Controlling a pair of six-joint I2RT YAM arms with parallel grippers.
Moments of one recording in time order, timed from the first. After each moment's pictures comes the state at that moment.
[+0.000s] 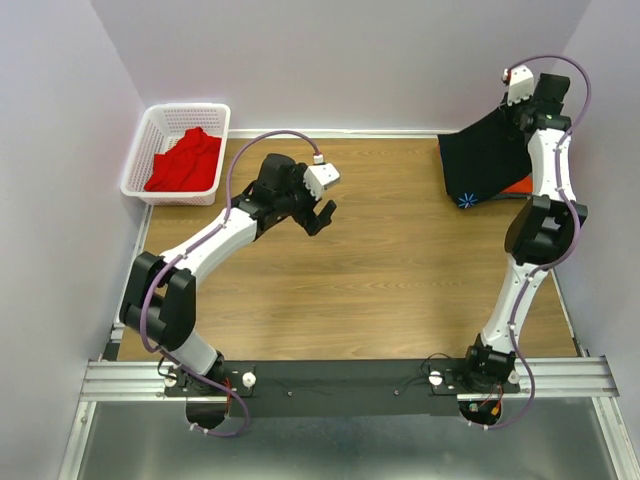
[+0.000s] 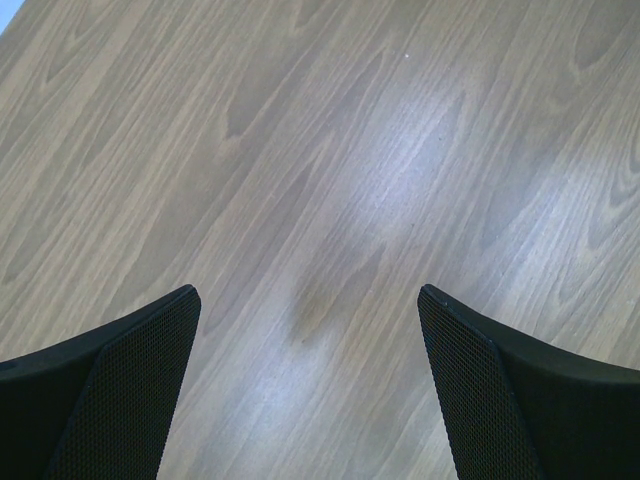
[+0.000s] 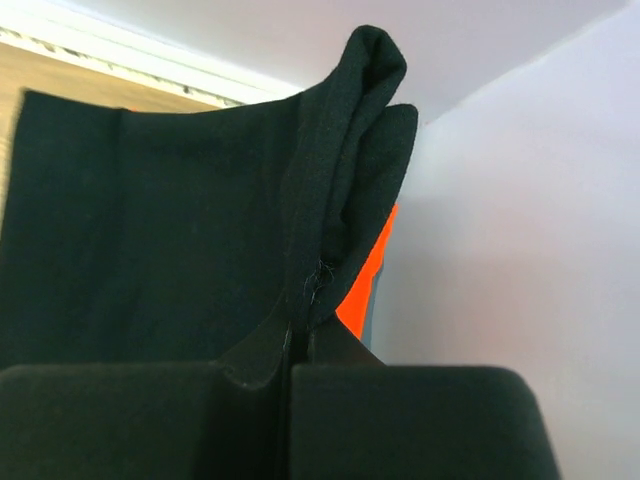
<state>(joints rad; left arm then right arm) -0.49 1.58 1.17 -0.18 0.40 0.35 -0.25 2.26 2.27 -0.58 -0.16 -0.55</state>
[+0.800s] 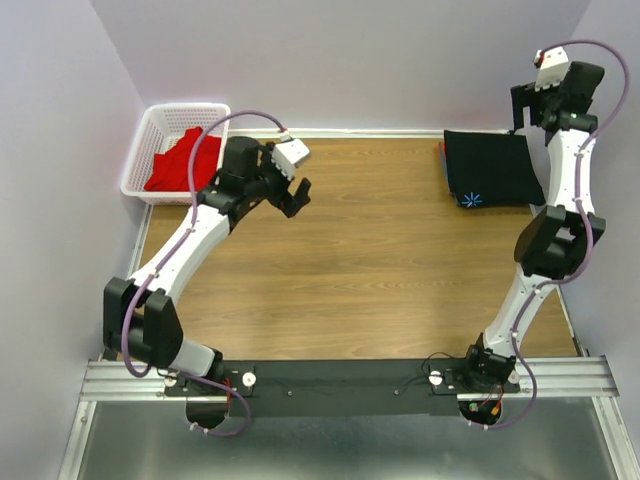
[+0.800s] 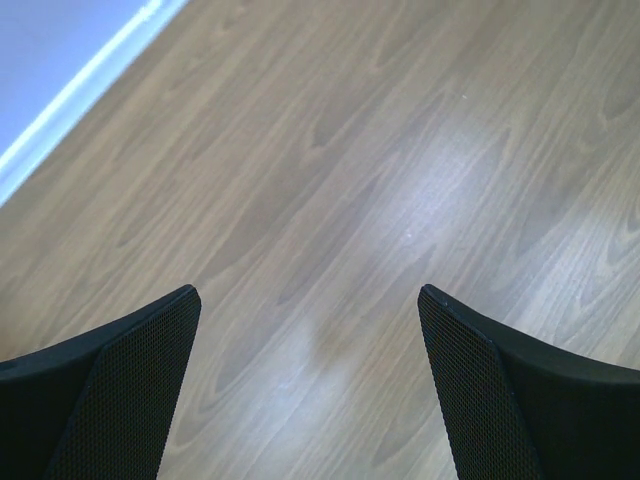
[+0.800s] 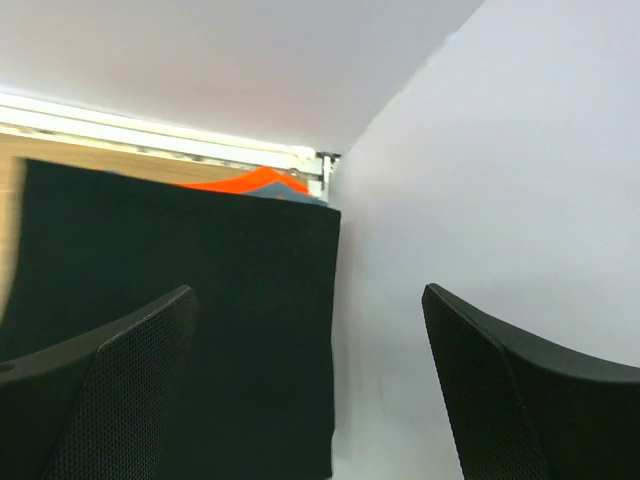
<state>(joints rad) -0.37 1.47 1.23 -0.27 0.44 0.35 -0.31 2.17 2.23 -0.49 -0.15 -0.49</state>
